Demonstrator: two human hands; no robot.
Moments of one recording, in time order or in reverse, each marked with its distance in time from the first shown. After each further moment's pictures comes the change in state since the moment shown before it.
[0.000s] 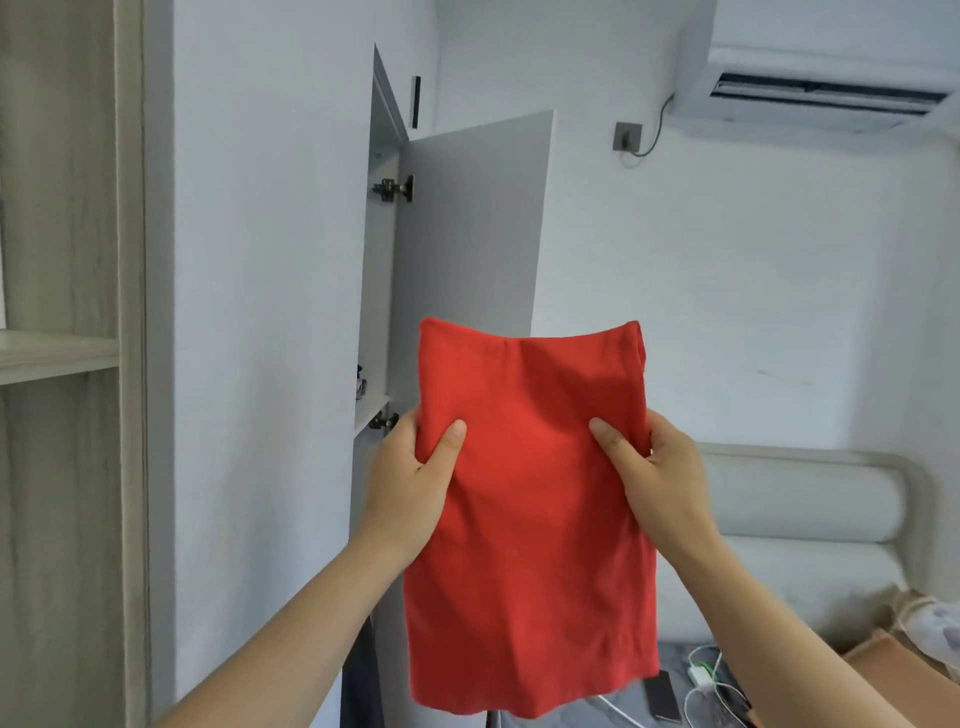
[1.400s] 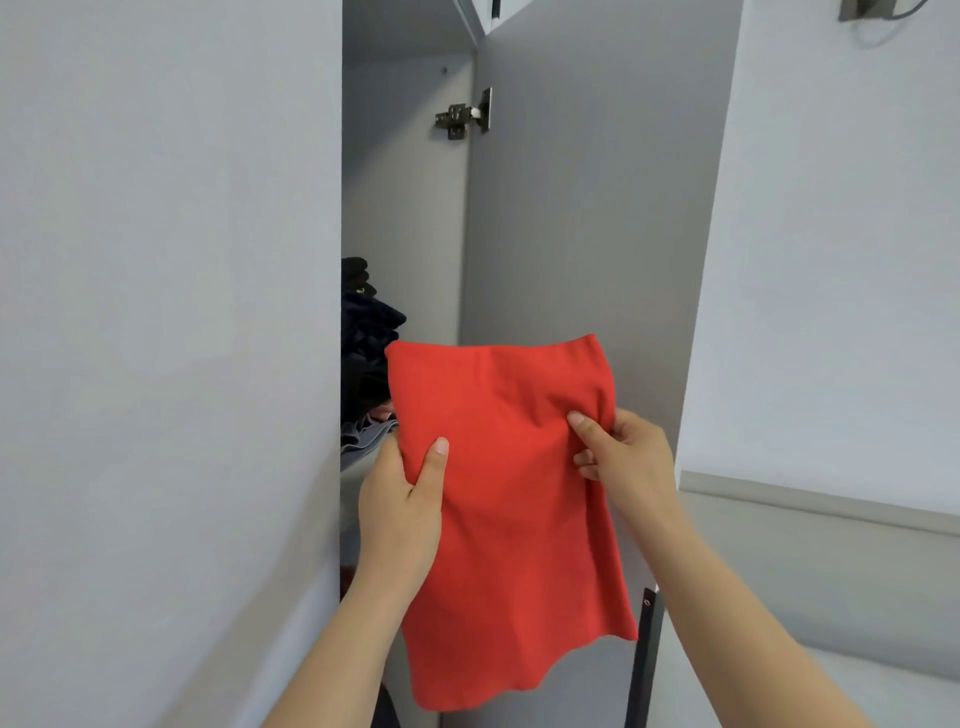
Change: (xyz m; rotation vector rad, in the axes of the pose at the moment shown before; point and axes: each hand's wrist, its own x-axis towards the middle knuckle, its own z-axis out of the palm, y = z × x) left_hand 0.210 -0.237 0.051 0.235 0.359 -0.127; right_hand 0.238 0.228 0.250 0.285 -0.235 0.264
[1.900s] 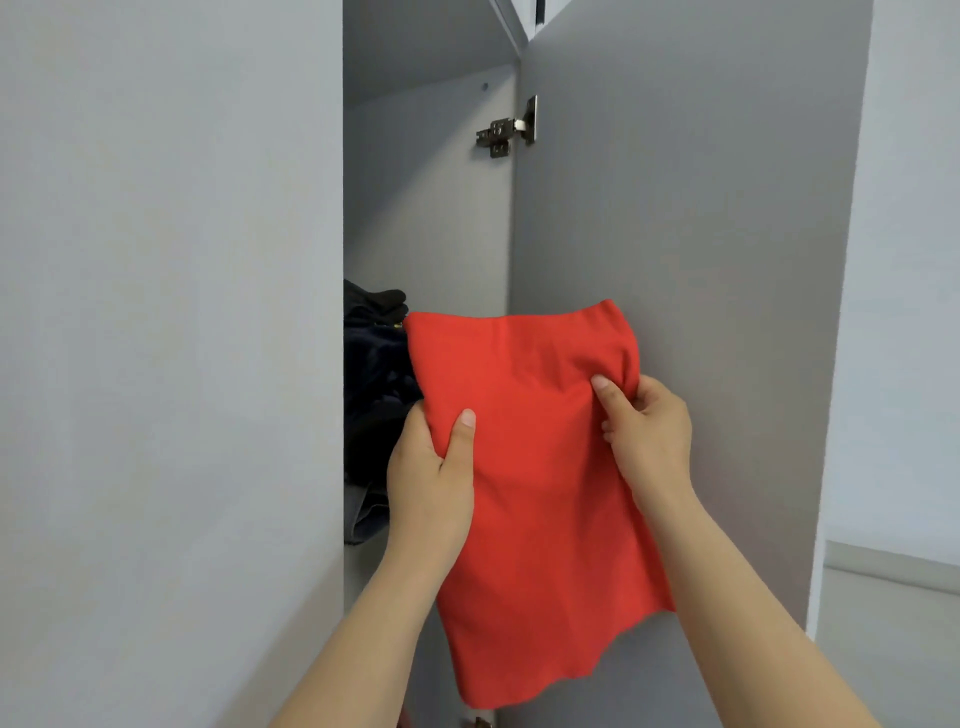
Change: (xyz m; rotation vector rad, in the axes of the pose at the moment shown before) left_hand 0.092 -0.016 0.029 0.043 0.114 0.140; right_hand 0.101 0.006 0.070 0.067 0.104 -0.202
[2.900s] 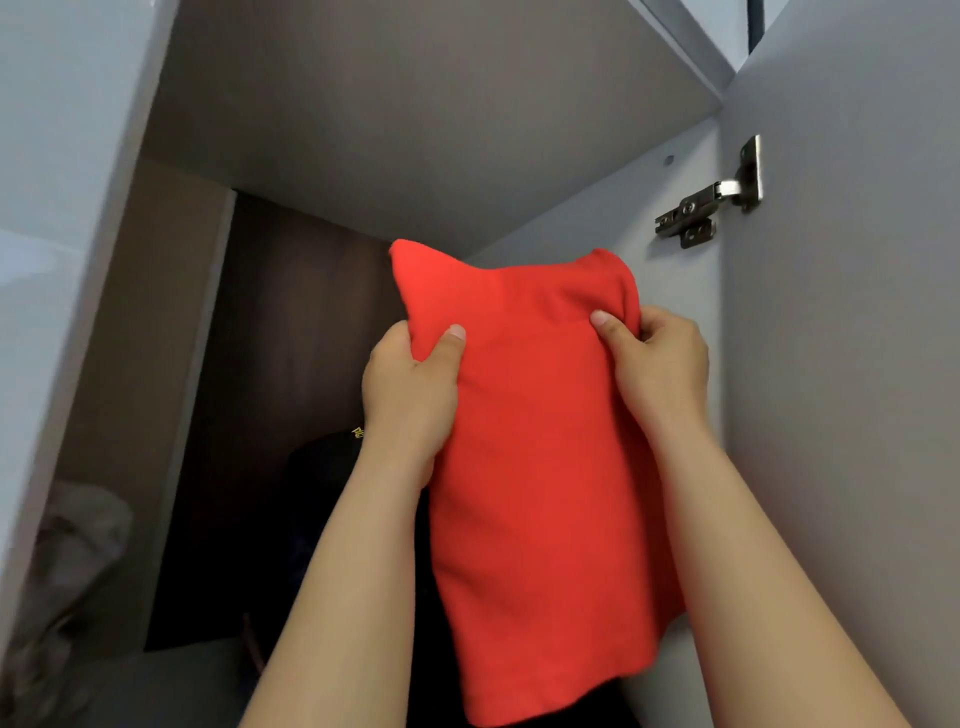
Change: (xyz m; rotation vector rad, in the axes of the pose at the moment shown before) left_hand 0.272 0.013 -0.004 0.215 0.498 0.192; right_hand 0.237 -0.046 0.253 0.287 -0.214 -0.403
